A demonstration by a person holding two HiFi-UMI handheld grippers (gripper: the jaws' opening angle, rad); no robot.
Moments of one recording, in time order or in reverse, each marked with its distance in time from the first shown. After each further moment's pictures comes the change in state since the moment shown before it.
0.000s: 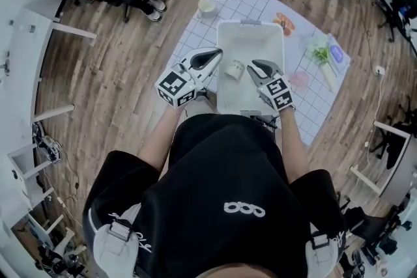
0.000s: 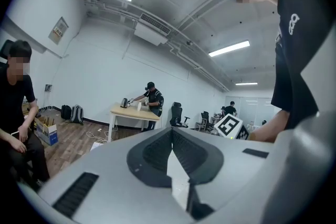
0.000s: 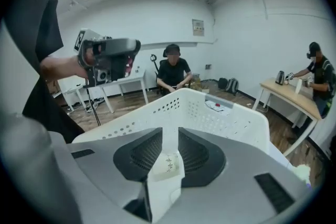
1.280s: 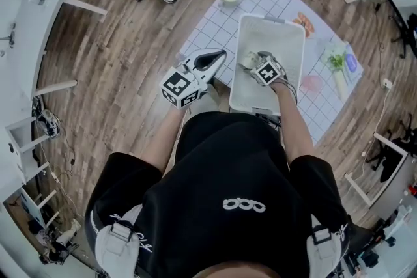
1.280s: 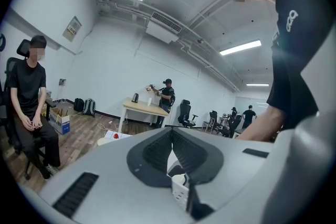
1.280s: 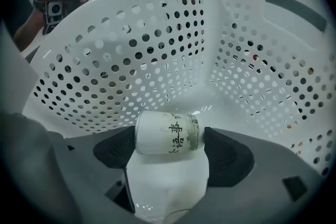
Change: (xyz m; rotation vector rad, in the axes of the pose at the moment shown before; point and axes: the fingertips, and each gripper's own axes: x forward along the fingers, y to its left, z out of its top) left arm -0.050 0.015 -0.031 -0.071 0.029 0.105; right arm 0.138 0.015 -0.126 -0.062 0.480 0.195
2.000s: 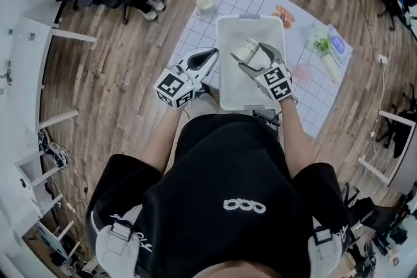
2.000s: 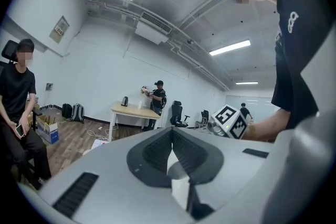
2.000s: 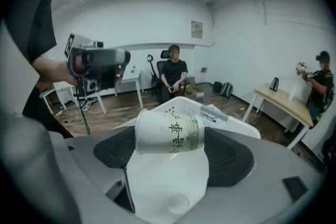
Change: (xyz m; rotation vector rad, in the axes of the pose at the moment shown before) left arm 0.034 -0.019 0.021 0.064 -0.009 -0.103; right arm -0.190 0.007 0.075 0.063 -0.479 -0.259
